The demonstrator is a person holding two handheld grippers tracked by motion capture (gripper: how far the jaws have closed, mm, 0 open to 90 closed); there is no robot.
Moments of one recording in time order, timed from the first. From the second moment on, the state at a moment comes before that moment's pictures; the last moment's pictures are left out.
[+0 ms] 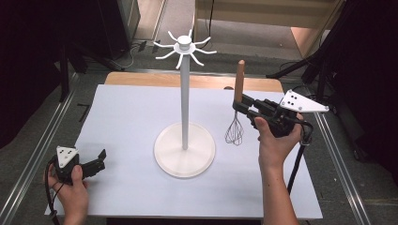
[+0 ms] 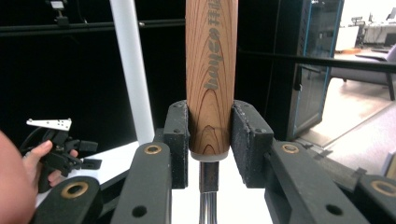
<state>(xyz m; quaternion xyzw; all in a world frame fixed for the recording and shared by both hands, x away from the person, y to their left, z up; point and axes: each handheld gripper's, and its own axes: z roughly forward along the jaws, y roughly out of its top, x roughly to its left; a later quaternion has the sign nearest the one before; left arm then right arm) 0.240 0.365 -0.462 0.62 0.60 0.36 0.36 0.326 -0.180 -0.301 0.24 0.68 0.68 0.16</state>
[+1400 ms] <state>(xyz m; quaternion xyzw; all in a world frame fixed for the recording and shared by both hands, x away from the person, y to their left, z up) 0.241 0.366 -0.462 0.62 0.60 0.35 0.36 0.325 -0.133 -0.260 0.18 0.66 0.71 0.14</state>
